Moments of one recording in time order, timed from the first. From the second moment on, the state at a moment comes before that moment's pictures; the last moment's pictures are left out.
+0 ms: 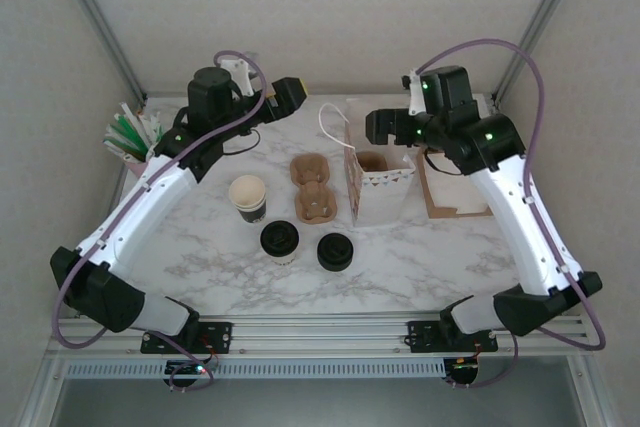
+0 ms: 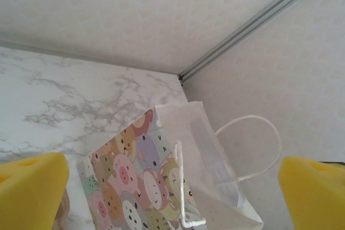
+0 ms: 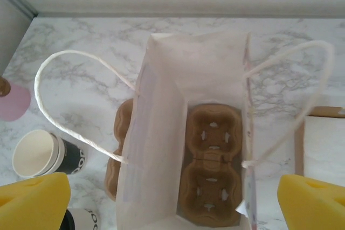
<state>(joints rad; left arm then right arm) -0.40 1.41 1.47 -0.29 0.27 -0.70 0.49 1.37 1.79 -1.09 0.04 0.29</state>
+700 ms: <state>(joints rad) -0.40 1.14 1.23 -0.34 0.17 -0.82 0.47 0.97 1.52 -1.05 0.02 0.43</state>
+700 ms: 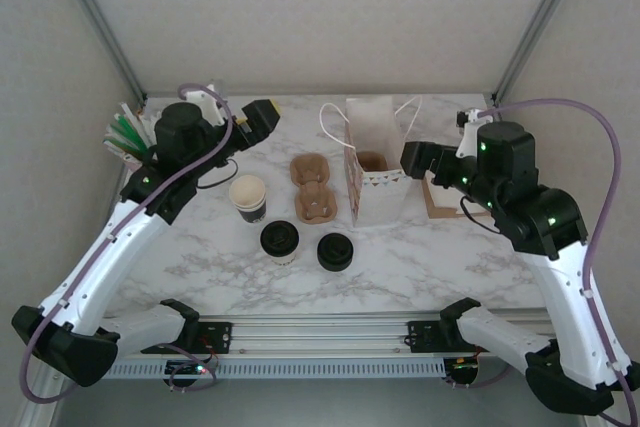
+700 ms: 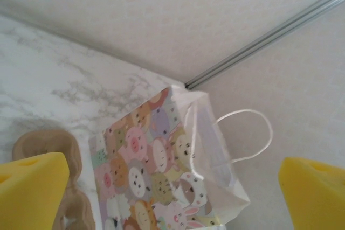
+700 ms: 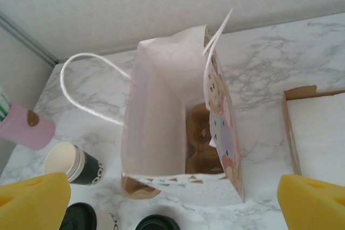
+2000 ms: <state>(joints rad) -0.39 0.89 0.84 -0.32 -0.06 -0.86 0.88 1.31 1.45 -0.87 -0.33 0.28</state>
